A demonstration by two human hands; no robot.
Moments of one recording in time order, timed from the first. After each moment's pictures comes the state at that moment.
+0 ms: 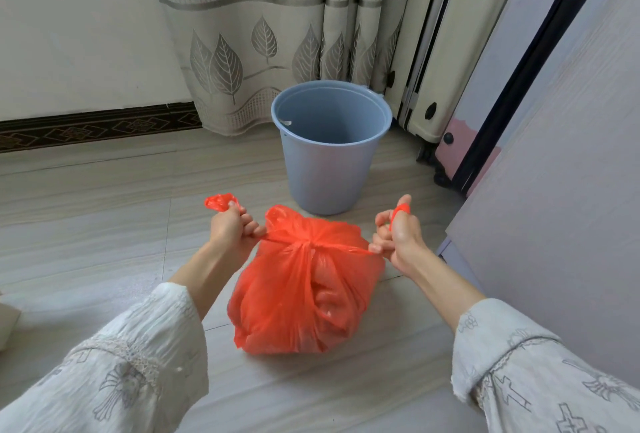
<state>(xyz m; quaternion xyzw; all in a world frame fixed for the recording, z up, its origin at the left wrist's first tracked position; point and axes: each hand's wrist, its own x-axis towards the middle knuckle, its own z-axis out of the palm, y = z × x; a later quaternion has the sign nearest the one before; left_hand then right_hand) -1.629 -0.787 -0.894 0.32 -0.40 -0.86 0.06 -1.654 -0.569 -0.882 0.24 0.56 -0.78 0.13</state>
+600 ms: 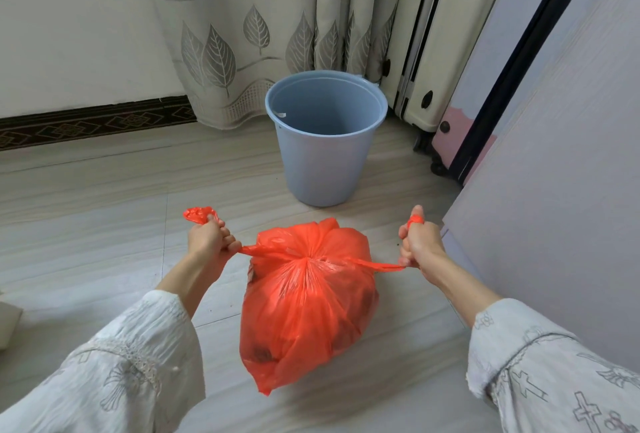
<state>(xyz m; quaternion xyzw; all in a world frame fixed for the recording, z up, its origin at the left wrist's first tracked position) -1.612 -0.818 -0.924 0.37 -0.48 -0.80 0.05 -1.648 -0.525 -0.915 0.27 0.73 -0.61 0.11</state>
